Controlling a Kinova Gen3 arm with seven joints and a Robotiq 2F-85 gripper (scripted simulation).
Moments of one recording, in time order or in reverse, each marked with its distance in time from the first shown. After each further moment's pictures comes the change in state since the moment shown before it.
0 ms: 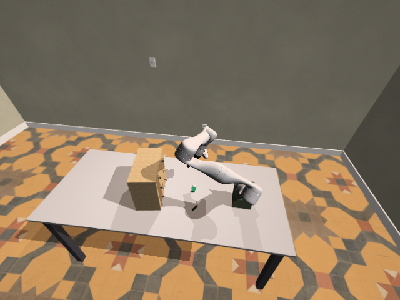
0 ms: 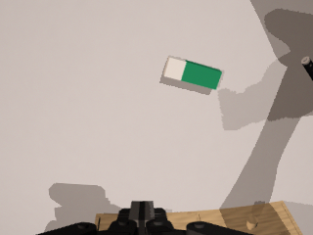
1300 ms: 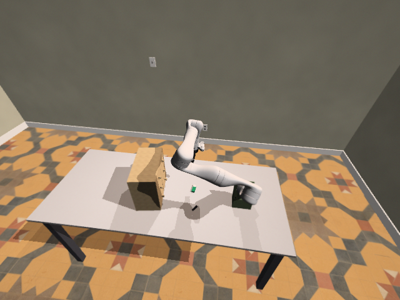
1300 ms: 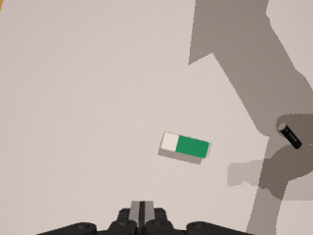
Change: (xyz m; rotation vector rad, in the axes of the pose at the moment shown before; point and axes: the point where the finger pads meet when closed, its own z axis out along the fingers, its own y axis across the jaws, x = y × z) arm 0.007 0.002 -0.040 0.002 0.386 -0.004
